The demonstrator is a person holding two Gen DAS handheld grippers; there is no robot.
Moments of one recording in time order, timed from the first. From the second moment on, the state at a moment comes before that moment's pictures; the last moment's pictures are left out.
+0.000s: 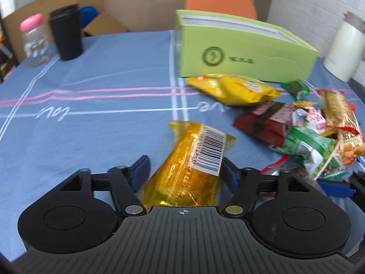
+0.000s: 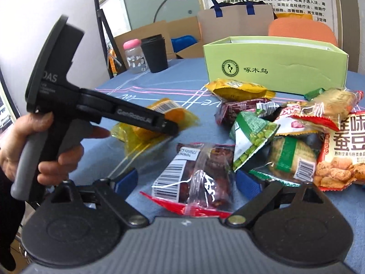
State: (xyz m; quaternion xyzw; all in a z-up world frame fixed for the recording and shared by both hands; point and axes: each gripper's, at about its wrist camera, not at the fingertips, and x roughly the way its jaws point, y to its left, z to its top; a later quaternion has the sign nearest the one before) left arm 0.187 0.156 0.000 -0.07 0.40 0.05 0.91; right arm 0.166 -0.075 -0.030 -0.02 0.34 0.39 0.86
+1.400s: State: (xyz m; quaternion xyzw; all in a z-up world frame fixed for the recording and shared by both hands) left arm 0.191 0.110 0.092 -0.18 0.33 -0.11 0.92; right arm 0.180 -0.060 0.046 -0.09 0.20 0.37 0.90
